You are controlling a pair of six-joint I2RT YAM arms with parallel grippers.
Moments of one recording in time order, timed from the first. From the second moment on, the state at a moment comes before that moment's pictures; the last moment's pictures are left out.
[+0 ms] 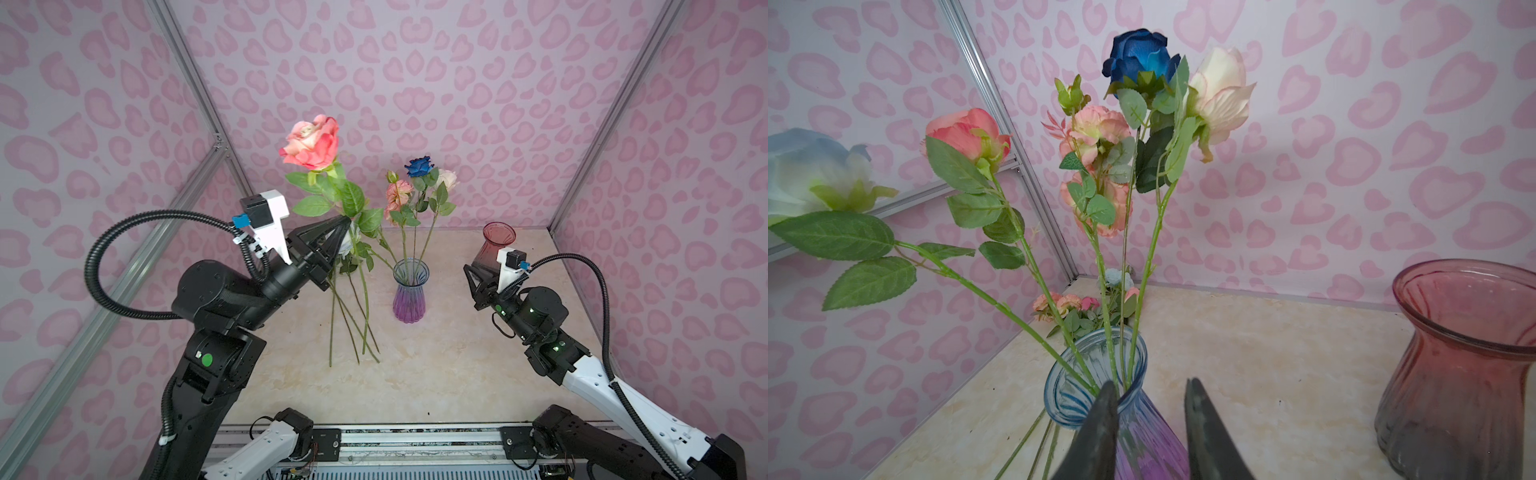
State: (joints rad) left arm -0.54 0.95 1.48 -0.20 0.32 -0.33; right arm 0.57 0.93 0.69 0.26 0.03 0.30
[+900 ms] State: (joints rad) left arm -0.72 1.37 1.55 0.22 0.00 -0.03; right arm 0.56 0.89 0.66 0.26 0.08 0.28
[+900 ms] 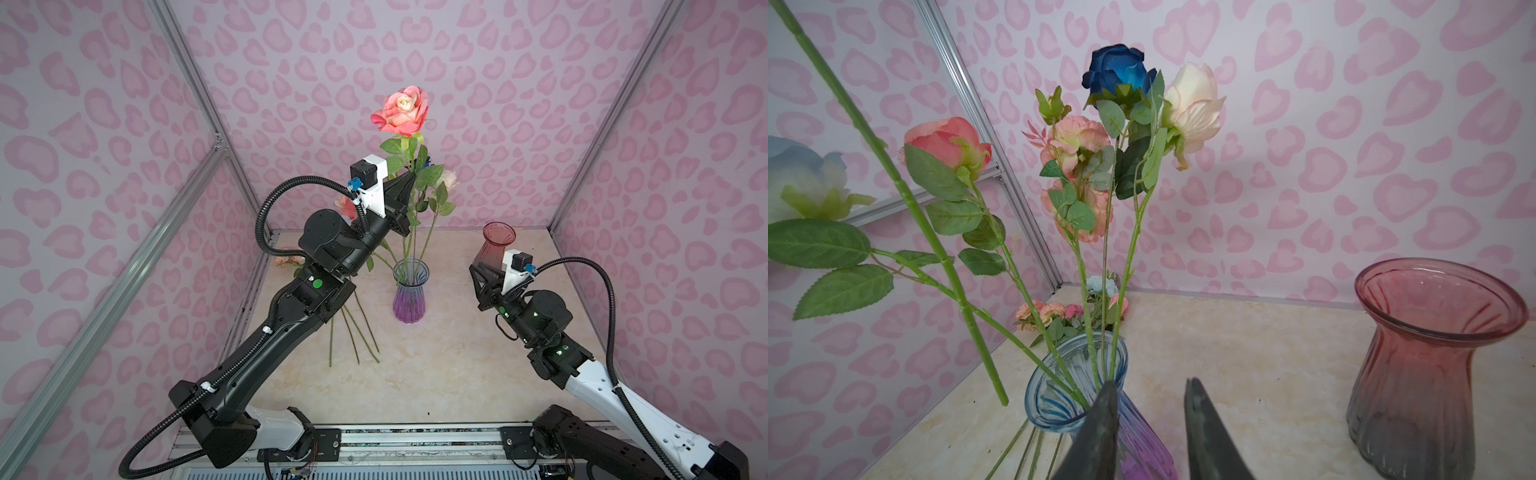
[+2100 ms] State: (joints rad) left arm -0.74 1.42 1.28 0.41 -0.06 -0.03; right arm 0.53 0.89 0.61 0.27 0.05 0.32
